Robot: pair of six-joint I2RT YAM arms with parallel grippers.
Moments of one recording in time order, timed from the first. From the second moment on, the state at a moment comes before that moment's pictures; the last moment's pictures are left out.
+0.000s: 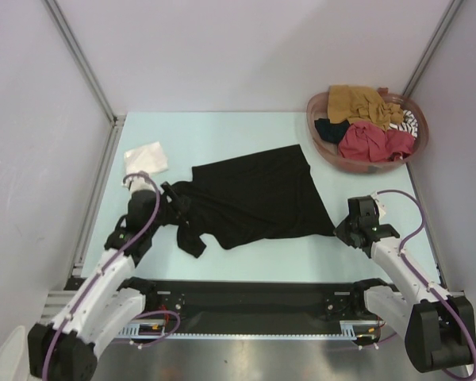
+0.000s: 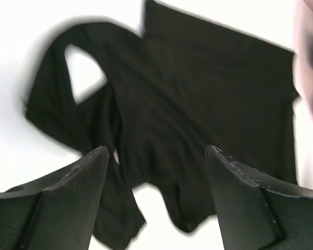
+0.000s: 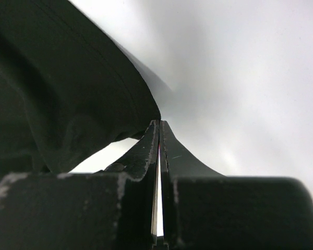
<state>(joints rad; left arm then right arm) -0.24 0.85 0.56 -0.25 -0.13 -0.69 0.16 0.95 0.46 -0.49 0.14 0.83</state>
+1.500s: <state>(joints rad) -0.29 0.70 0.50 -0.84 -0.56 -1.12 0.13 0.93 0.45 -0.47 0.11 0.83</state>
